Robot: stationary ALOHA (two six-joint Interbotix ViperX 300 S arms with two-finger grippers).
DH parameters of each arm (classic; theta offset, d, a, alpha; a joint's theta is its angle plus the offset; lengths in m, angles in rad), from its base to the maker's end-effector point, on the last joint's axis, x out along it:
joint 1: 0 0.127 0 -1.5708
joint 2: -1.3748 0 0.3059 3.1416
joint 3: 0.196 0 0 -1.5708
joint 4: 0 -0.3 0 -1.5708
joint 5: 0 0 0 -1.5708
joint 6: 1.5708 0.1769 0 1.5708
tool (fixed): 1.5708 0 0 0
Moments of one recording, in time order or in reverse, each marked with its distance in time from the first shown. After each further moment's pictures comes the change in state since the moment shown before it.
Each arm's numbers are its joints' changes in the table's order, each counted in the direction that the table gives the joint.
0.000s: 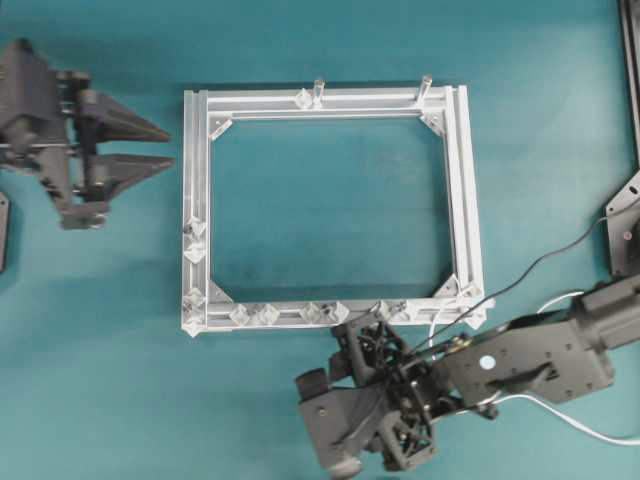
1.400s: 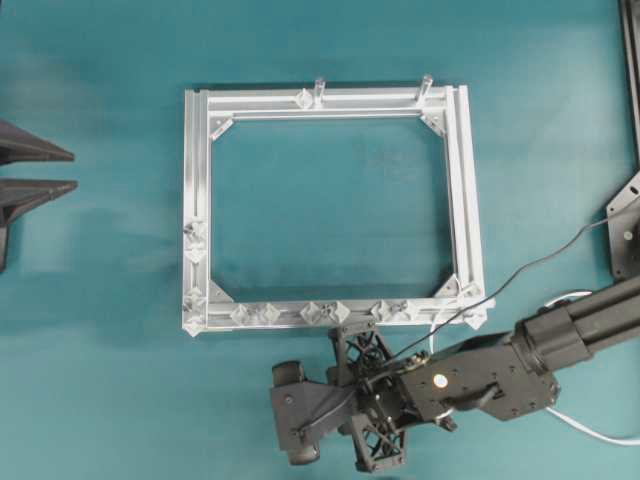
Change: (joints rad) left arm 0.006 -0.684 -0.249 -0.006 0.365 -0.002; right arm 0.000 0.147 0.083 0.000 0.075 0.186
